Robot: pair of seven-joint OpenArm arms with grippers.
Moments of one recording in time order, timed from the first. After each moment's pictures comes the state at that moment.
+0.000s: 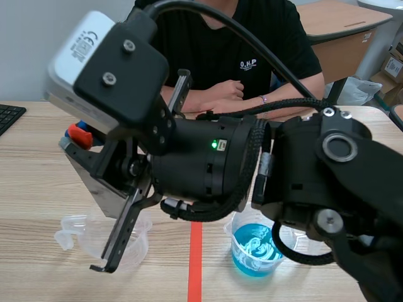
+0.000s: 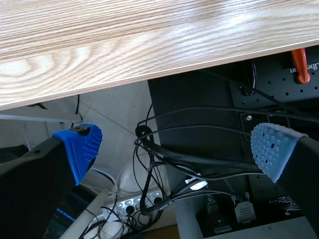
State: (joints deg) left arm 72.0 -20.2 -15.1 100.7 -12.5 -16.3 -8.6; right arm -0.1 21.2 -41.7 113.2 -2.1 28.2 -1.5
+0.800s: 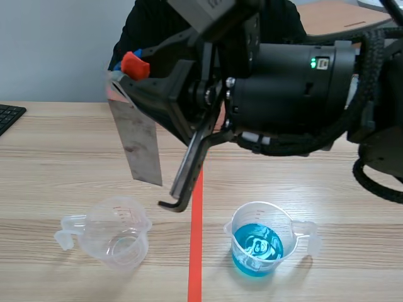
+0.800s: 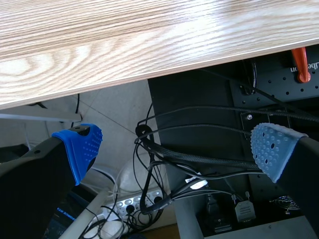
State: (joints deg) left arm 72.0 -20.2 -15.1 100.7 -12.5 -16.3 -8.4; right arm -2.2 27.8 -25.9 122.4 8.8 35.9 -5.6
